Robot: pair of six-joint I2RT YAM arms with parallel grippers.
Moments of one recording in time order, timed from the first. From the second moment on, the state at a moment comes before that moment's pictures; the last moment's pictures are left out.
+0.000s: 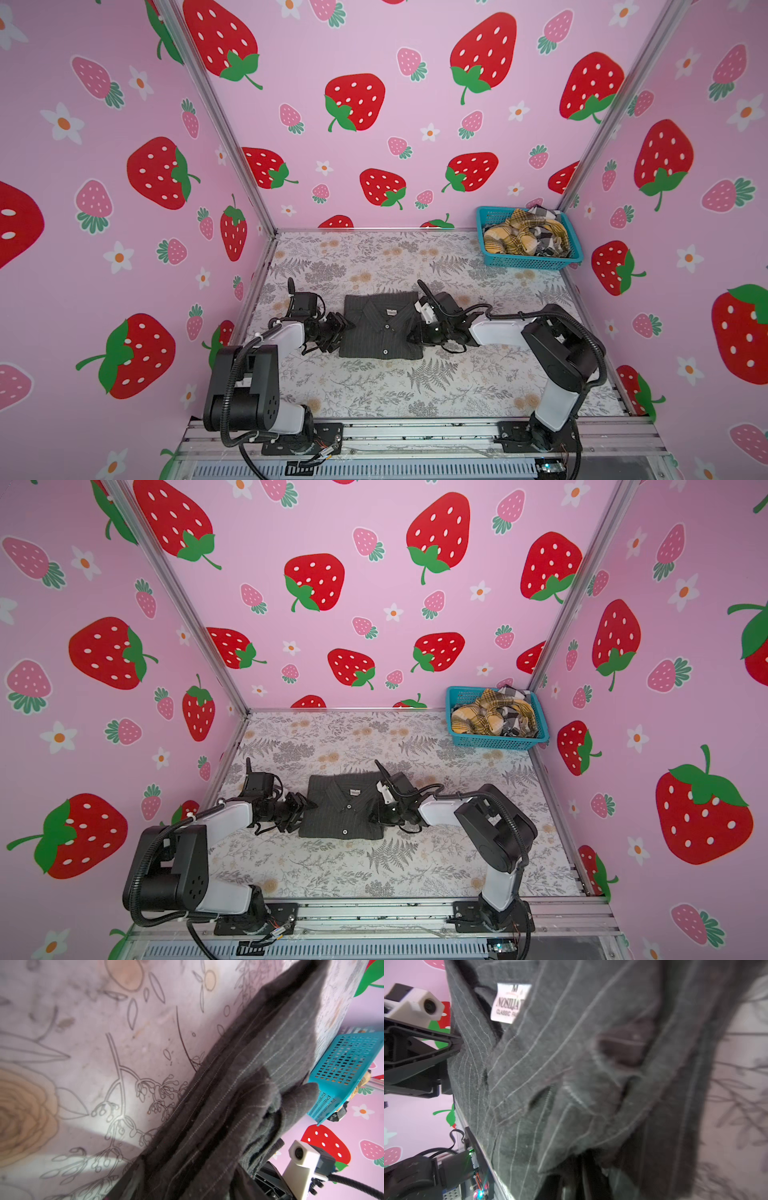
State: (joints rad) left arm 0.03 1.45 0.61 -0.31 0.58 -0.83; right arm 0.83 1.80 0.85 0.06 -0.45 0.71
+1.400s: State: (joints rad) left arm 0.07 1.47 0.72 -0.40 0.55 -0.77; right arm 0.74 1.92 1.30 -0.37 -0.25 0.35
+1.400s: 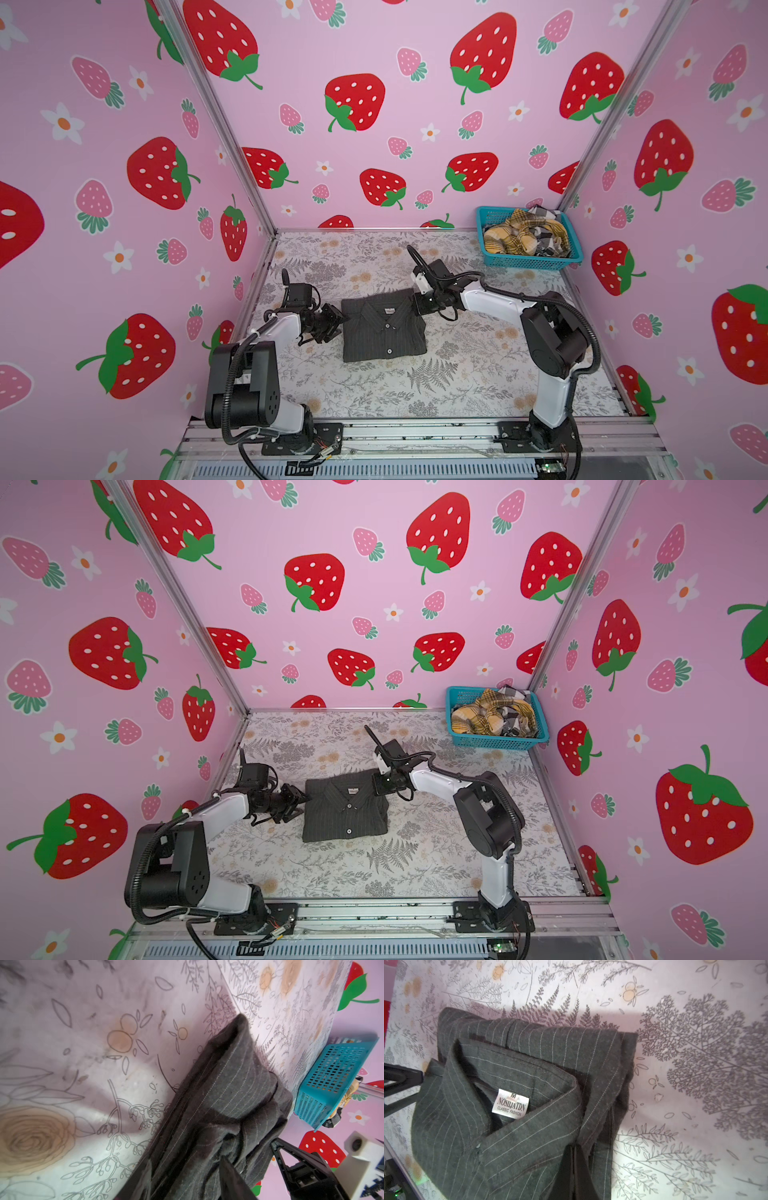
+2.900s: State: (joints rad) left arm -0.01 1.52 0.75 -0.43 0.50 -0.76; right arm 0.84 1.83 1.20 -0.44 -0.10 0.35
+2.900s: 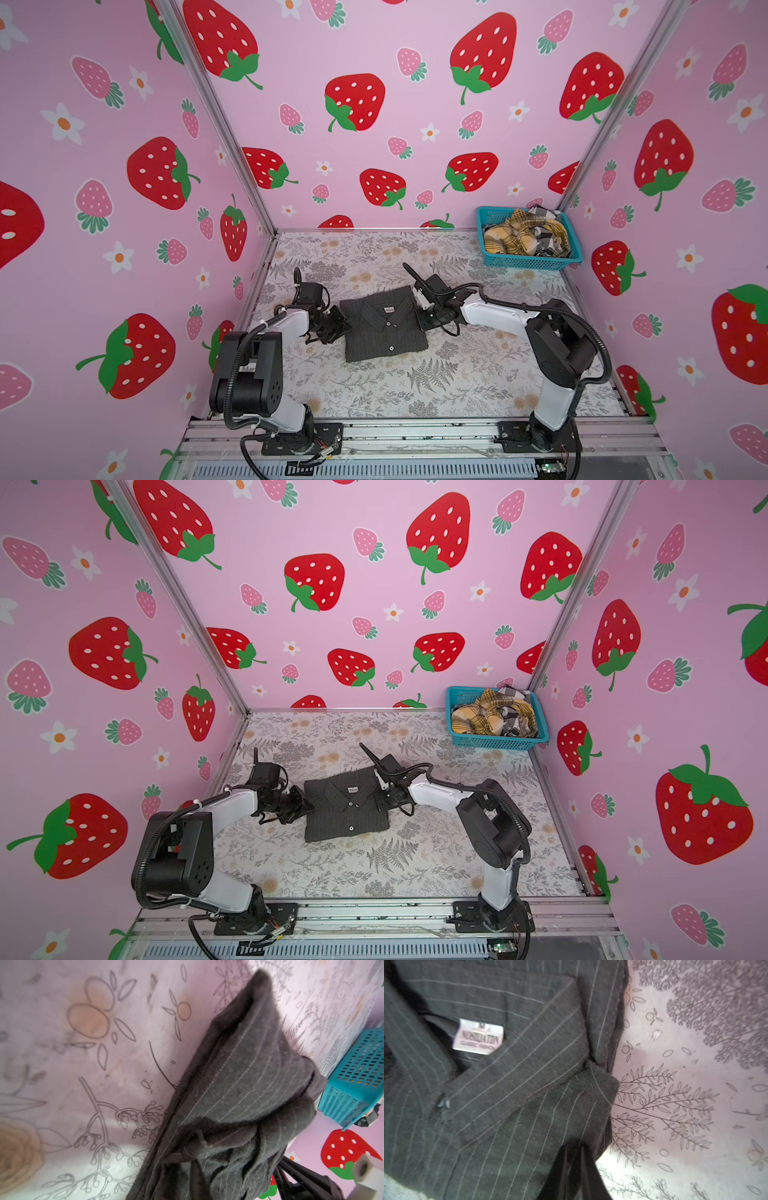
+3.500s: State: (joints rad) left arm -0.22 1.82 1.26 -0.69 0.25 -0.55; right arm 0.84 1.77 1.27 -0.50 -0.08 0.36
